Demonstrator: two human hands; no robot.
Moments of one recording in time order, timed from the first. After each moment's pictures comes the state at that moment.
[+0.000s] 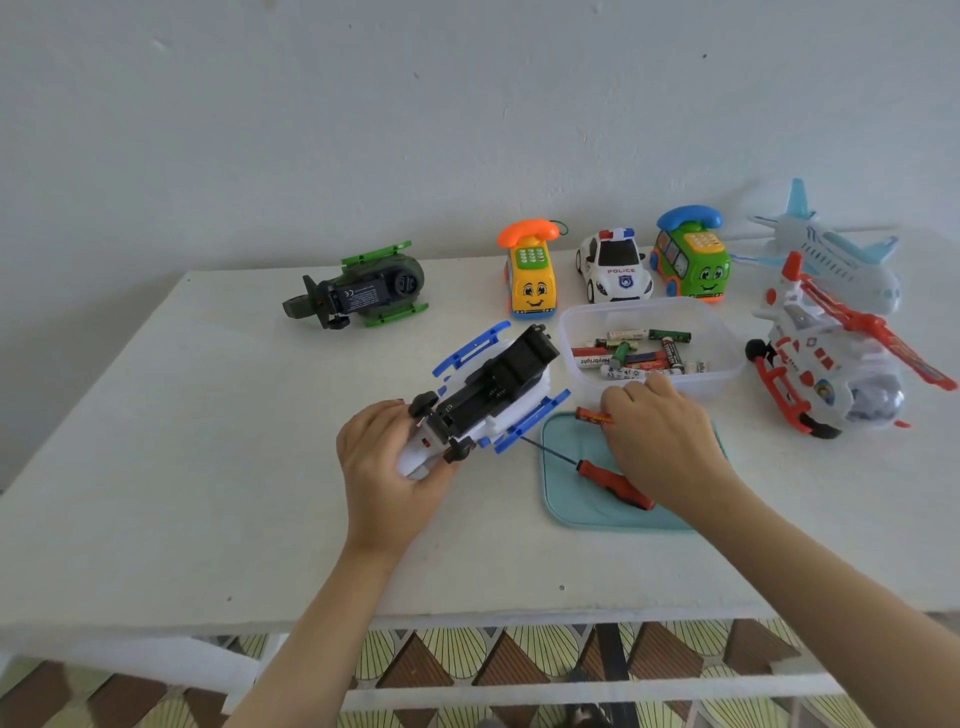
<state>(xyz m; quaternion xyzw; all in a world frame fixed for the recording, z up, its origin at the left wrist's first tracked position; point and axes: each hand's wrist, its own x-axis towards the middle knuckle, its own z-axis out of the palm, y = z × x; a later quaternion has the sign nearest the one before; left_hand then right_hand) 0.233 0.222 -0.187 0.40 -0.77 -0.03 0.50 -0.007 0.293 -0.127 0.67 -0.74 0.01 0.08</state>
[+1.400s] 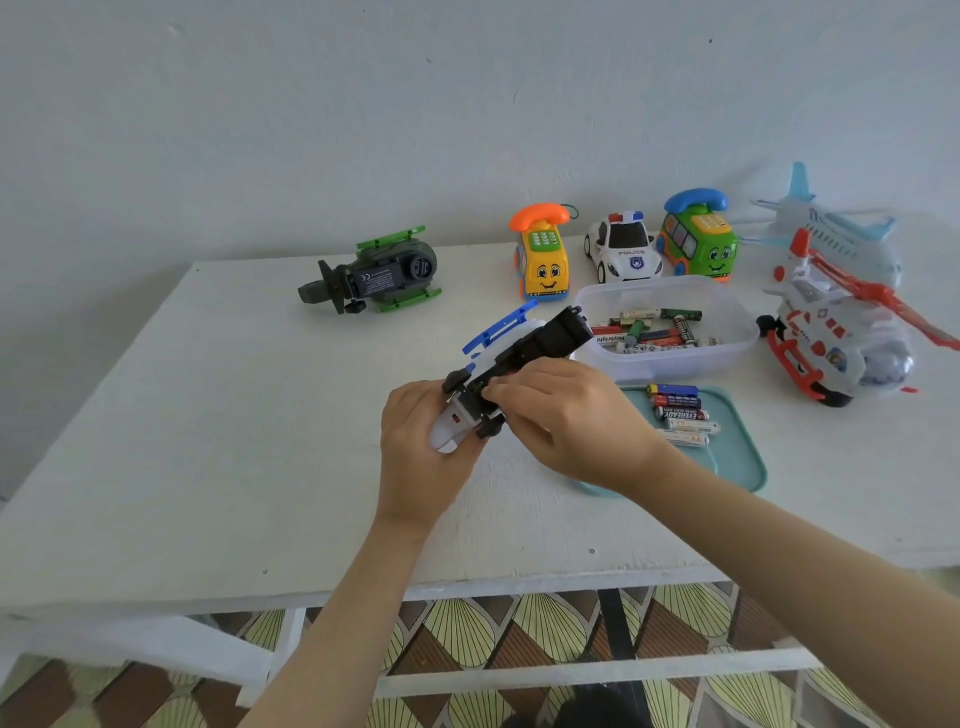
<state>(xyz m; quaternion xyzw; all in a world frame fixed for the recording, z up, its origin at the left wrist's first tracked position) 0.234 0.226 -0.186 0.33 -0.77 -0.10 0.53 0.067 0.276 -0.127 0.84 -0.45 0.31 0.09</state>
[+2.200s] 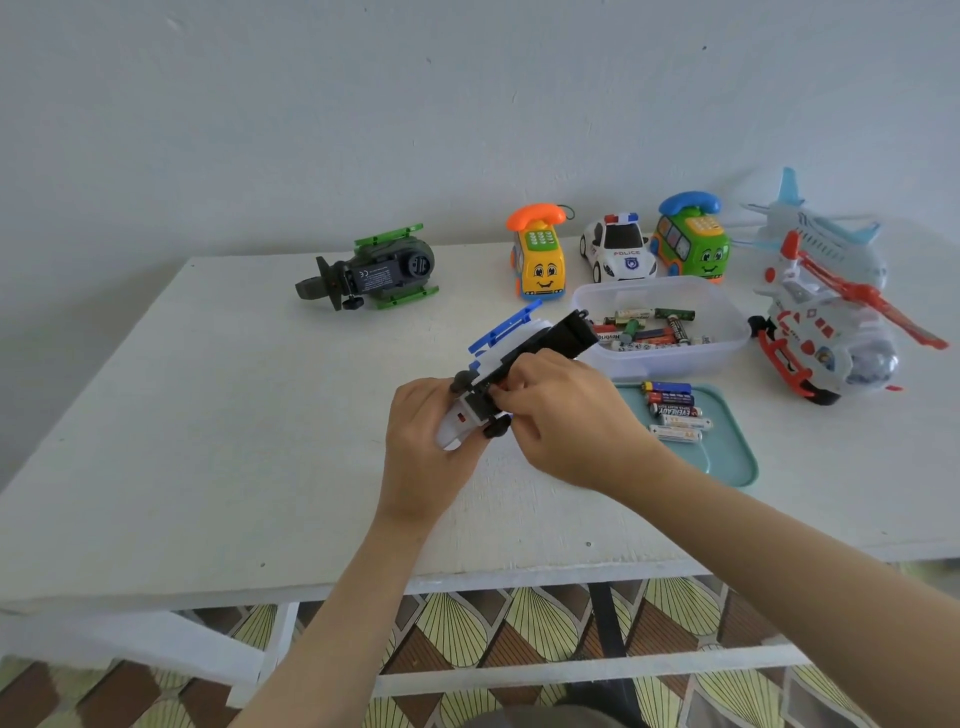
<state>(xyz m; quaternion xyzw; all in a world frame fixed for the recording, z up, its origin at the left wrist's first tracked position) 0.231 0.231 -0.183 0.31 -0.78 -0.07 0.54 0.082 0.286 -0.116 0.79 -0.57 0.21 0.08</state>
